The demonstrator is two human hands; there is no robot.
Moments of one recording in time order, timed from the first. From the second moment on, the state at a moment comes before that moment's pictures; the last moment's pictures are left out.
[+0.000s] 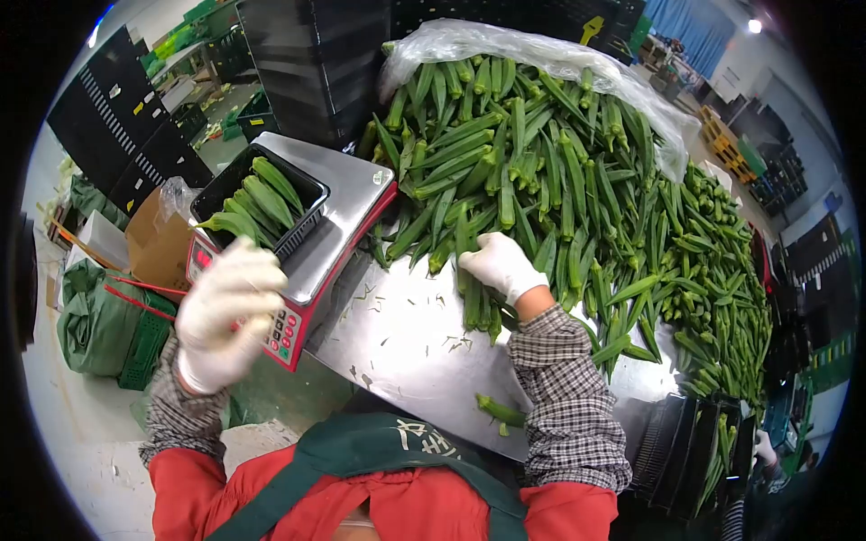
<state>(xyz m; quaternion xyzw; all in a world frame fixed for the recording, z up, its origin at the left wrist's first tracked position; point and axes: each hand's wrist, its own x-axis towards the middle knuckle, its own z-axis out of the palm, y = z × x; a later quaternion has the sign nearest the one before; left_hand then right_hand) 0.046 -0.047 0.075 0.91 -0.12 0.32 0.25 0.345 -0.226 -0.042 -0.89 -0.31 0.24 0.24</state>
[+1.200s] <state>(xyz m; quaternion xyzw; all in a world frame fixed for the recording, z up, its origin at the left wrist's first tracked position) 0.055 0.007 0.090 0.89 0.11 0.43 0.13 0.212 -0.233 -0.050 -0.71 -0.69 0.08 0.13</state>
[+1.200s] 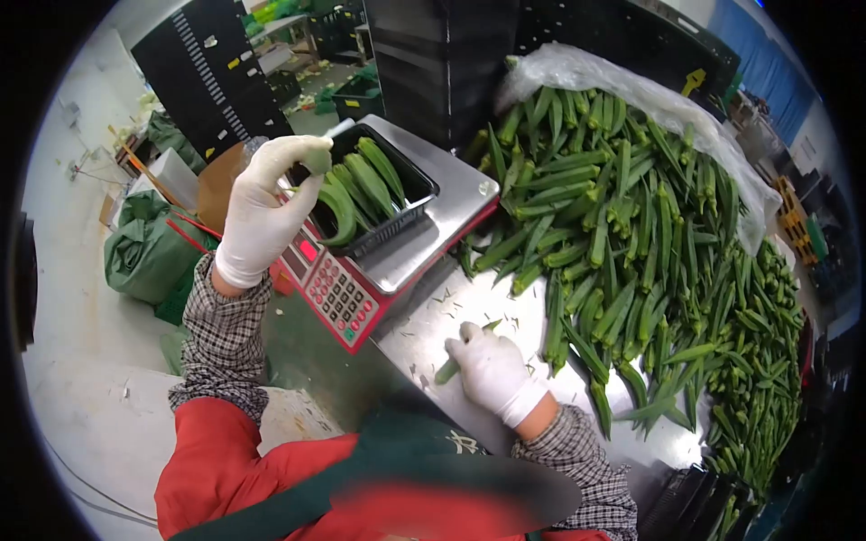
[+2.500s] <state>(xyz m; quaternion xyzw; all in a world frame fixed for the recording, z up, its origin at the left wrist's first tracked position) 0.049 0.115 0.092 0.94 0.09 0.22 0.23 0.176 -0.468 0.015 -0.92 -0.32 0.10 0.18</state>
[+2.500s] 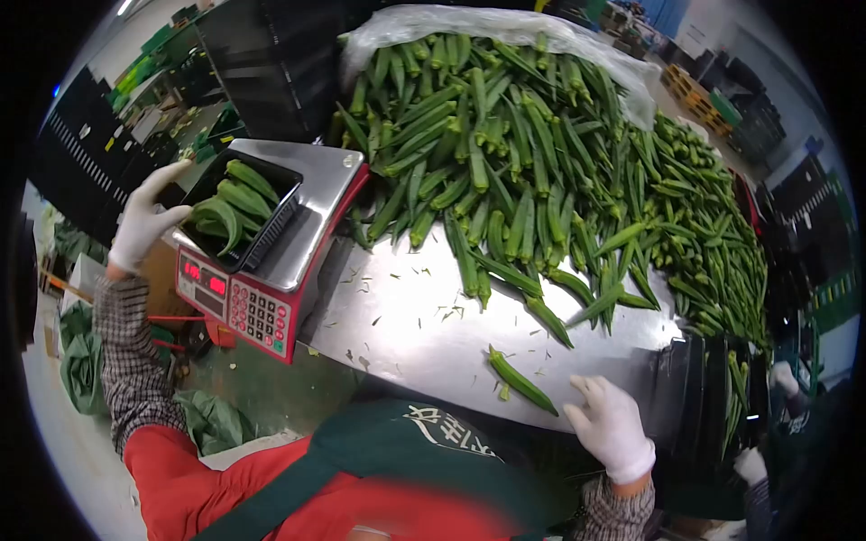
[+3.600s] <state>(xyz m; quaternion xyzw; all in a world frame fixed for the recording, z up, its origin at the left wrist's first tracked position) 0.042 -0.023 0.043 0.87 -0.02 0.46 0.19 0.204 -0.243 0.037 -0.67 -0.62 0.12 0.40</state>
